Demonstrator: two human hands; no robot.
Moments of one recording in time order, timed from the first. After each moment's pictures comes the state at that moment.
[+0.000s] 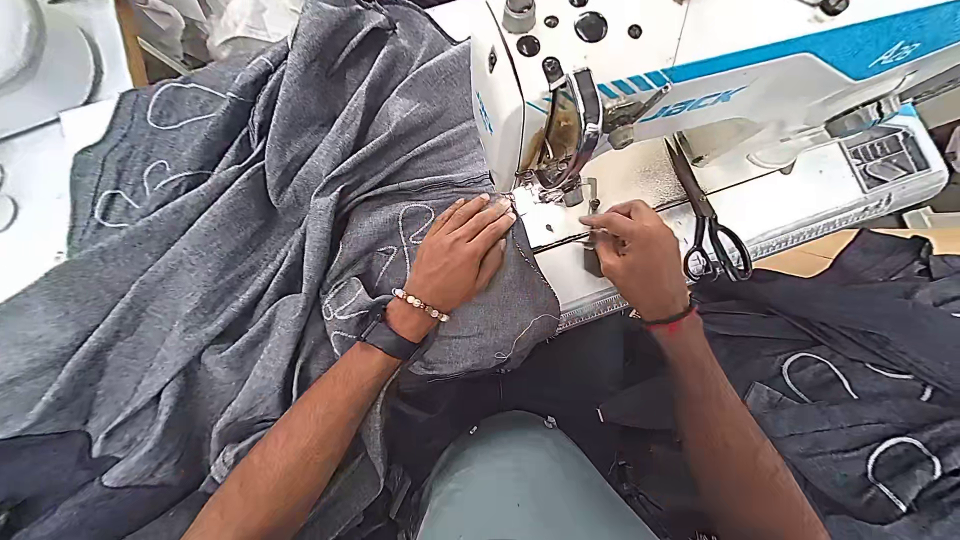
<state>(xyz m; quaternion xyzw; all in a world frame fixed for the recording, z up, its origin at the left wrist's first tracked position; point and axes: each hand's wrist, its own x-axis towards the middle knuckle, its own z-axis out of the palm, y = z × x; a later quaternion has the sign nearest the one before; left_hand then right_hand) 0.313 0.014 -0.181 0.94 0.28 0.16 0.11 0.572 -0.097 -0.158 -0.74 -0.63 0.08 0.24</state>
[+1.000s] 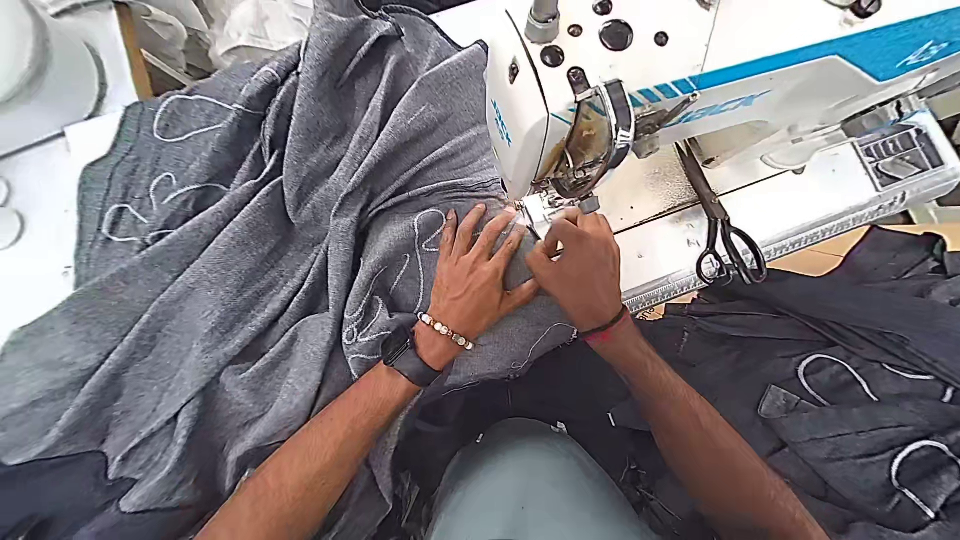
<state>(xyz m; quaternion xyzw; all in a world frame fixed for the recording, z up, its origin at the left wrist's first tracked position) 0.319 -0.005 -0.184 0.92 0.36 0.12 0.09 0.488 -0.064 -0.160 -0.77 -0.58 0.07 0.25</state>
